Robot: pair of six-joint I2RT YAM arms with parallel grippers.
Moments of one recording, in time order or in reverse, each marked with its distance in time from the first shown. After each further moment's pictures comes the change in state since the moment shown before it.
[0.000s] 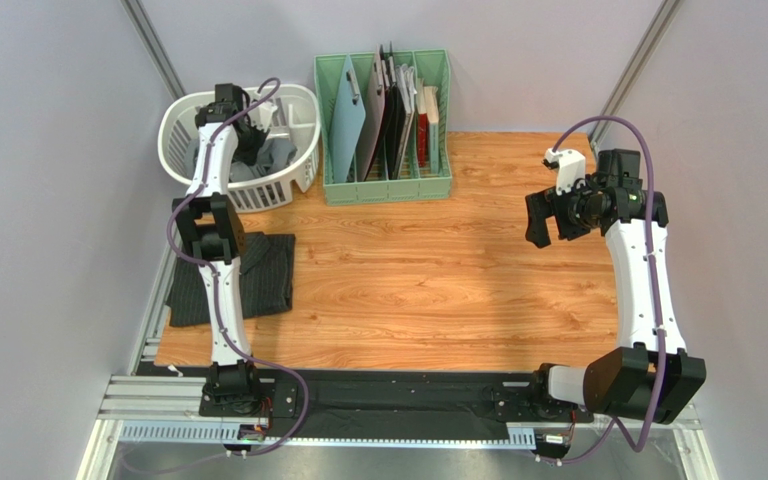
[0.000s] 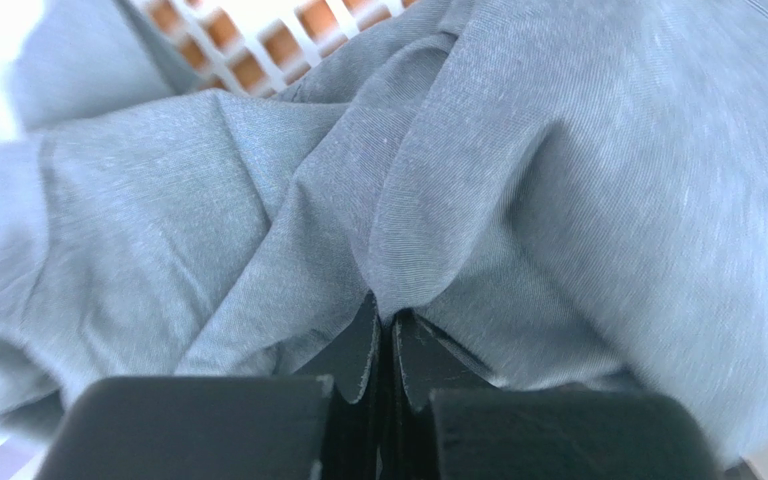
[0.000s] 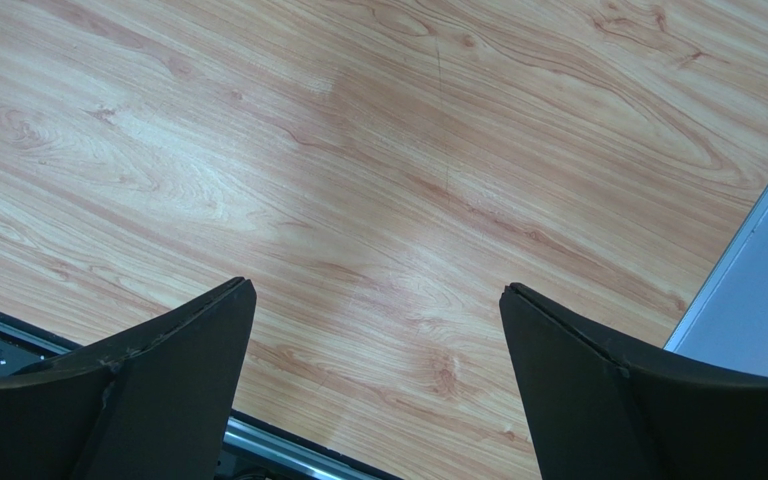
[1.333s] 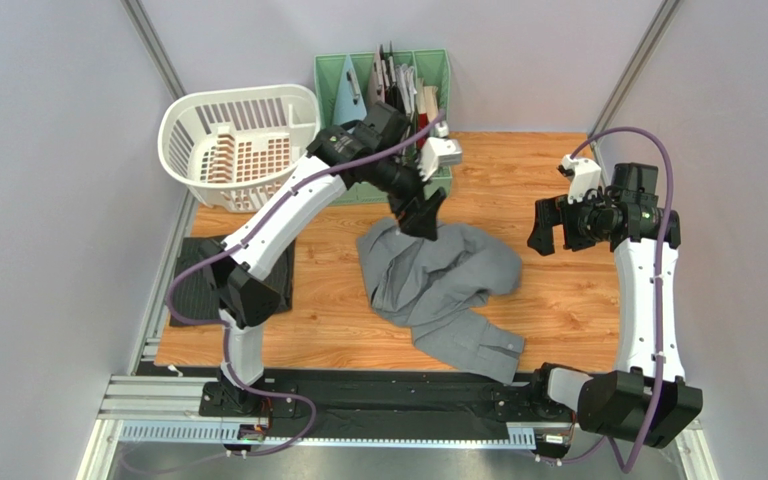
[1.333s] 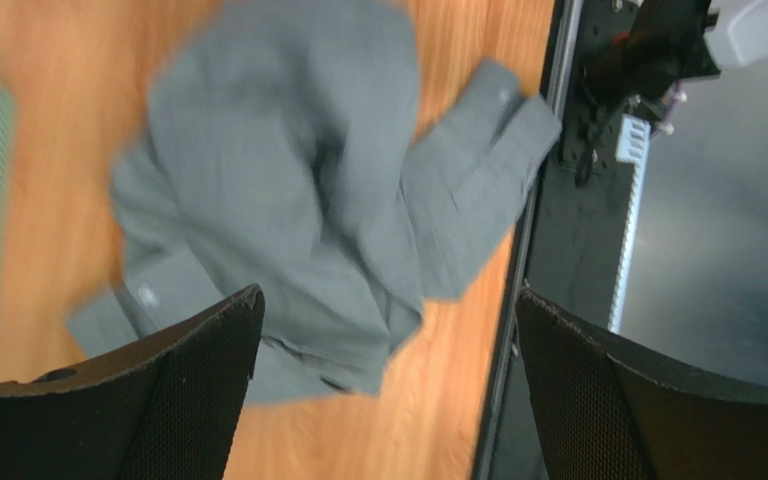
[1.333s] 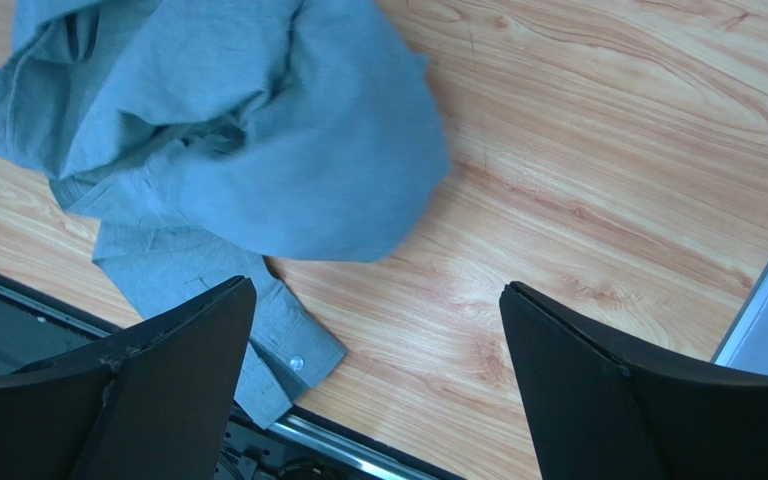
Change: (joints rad) left arm -0.818 -0.516 -0.235 -0.115 0.567 -0.227; right arm -0.074 -0.097 -0.056 -0.023 -0.100 0.065
